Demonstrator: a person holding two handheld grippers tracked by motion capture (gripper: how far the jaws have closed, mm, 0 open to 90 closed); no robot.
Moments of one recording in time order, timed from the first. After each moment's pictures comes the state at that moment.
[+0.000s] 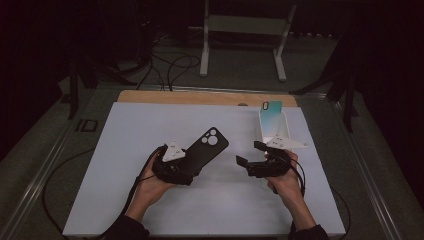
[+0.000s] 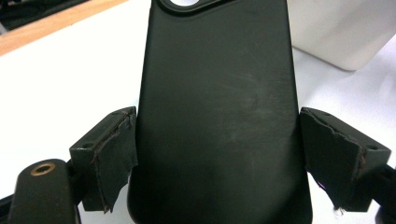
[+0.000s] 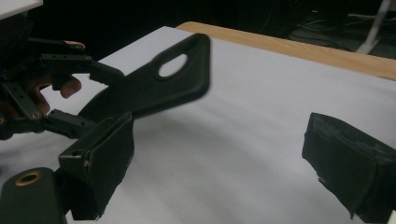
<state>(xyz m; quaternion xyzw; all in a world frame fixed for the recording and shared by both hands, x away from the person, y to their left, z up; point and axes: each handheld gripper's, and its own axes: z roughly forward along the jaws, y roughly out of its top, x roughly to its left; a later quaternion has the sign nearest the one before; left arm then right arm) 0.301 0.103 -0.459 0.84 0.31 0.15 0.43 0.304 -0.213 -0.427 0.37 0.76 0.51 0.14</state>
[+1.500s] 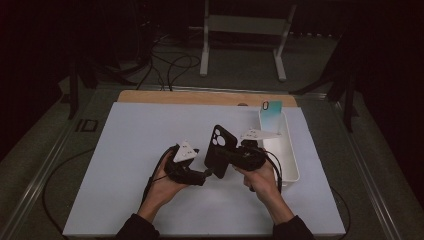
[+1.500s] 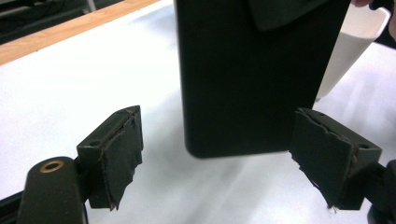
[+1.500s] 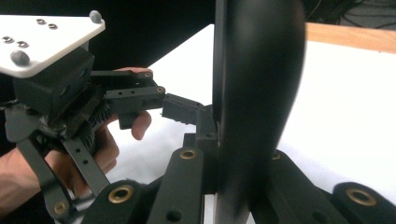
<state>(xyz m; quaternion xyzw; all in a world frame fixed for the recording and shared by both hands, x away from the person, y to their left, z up) 0.298 0.077 -0.453 0.82 0.30 0.13 0.46 0.314 -0.154 -0.416 0.37 0.76 0.53 0.05</state>
